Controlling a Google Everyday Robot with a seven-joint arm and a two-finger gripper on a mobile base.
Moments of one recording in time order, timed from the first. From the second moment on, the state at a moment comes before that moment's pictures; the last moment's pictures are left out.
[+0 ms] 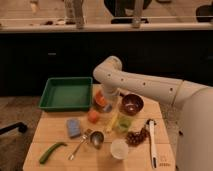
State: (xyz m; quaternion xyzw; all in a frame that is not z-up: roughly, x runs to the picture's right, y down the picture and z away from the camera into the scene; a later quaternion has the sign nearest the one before) arm 0.047 0.078 0.787 -0.30 -0.11 -0.41 0.85
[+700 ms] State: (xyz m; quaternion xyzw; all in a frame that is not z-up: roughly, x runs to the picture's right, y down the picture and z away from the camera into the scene) arm 0.081 0.061 0.806 -0.31 -0.12 -0.37 0.87
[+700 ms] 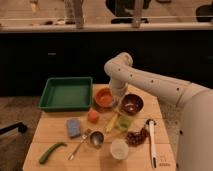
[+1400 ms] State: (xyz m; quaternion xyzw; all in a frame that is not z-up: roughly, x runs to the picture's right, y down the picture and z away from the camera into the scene) arm 0.130 0.083 0.830 -0.32 -0.13 -0.34 0.88
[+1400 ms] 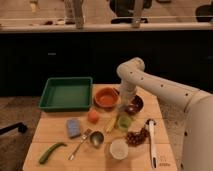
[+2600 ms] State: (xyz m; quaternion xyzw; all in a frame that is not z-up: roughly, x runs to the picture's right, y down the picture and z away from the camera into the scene) arm 0.161 0.064 0.839 -0.31 -0.12 -0.33 0.88
